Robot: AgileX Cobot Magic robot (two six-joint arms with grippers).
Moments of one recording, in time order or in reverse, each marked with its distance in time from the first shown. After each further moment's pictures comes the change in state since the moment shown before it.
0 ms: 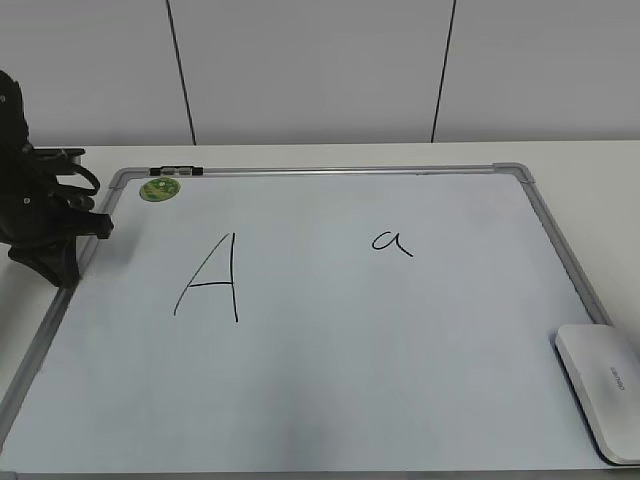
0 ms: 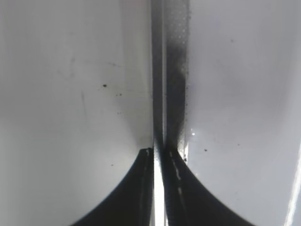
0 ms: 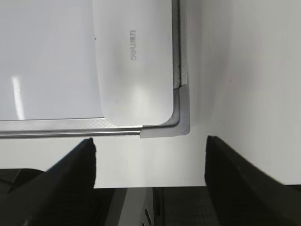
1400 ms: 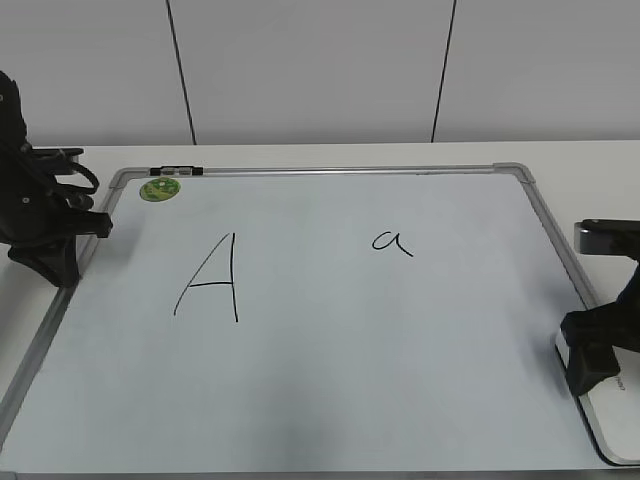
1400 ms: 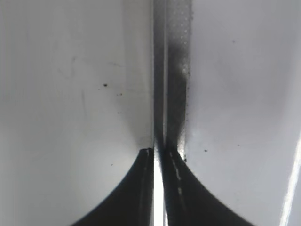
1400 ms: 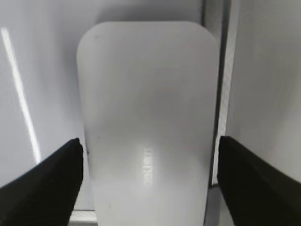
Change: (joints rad) left arm 0.000 0.000 -0.001 -0.015 0.000 0.000; right arm 0.000 0.529 -0.195 0.039 -0.123 -0.057
